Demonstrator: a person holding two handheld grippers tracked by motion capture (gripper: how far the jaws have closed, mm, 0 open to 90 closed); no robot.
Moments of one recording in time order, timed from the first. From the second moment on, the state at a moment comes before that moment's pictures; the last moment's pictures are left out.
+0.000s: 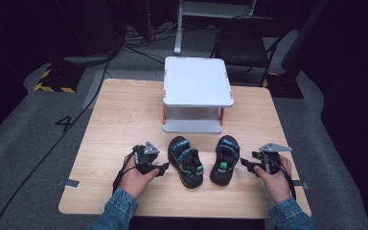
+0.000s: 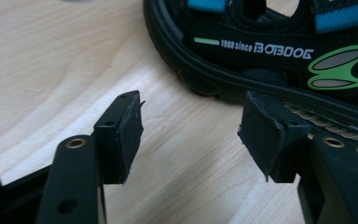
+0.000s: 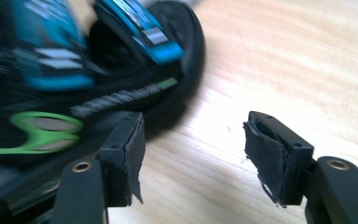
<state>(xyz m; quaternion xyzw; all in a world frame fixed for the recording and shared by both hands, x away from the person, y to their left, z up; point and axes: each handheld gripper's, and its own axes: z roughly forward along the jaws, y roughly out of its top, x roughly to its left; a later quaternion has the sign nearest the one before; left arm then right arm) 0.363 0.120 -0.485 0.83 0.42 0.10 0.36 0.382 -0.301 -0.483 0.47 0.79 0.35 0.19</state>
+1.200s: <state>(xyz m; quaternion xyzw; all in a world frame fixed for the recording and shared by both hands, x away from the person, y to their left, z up) 0.382 0.102 -0.501 0.82 0.40 0.13 0.40 0.366 -0.238 -0.491 0.46 0.79 0.40 0.09</state>
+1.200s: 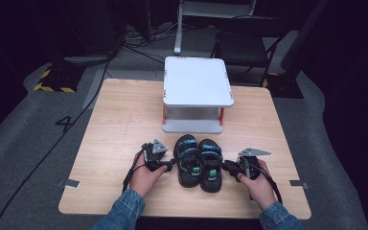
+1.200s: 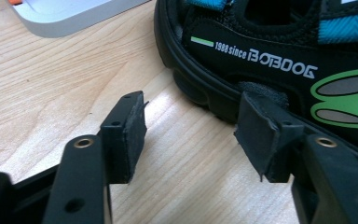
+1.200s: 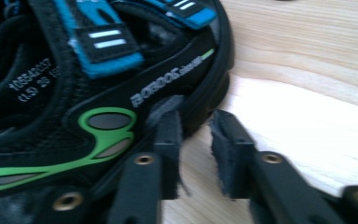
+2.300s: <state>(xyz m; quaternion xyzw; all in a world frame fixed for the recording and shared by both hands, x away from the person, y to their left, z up) 0.368 0.128 -0.488 0.80 0.42 0.15 0.40 0.320 -0.208 -0.493 0.30 0.88 0.35 0.08</state>
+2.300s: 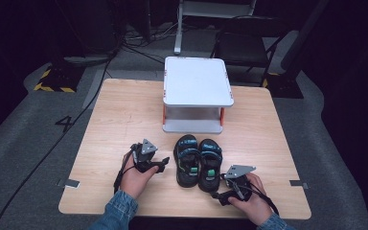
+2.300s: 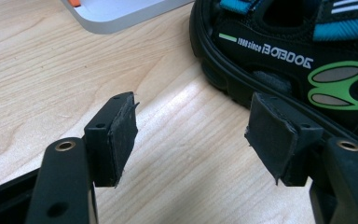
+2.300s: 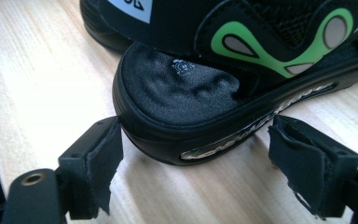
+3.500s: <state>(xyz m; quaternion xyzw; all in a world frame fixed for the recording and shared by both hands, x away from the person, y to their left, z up) 0.314 0.204 -0.467 0.78 0.44 0.18 0.42 0.322 -0.219 -0.447 0.38 0.81 0.43 0.12</state>
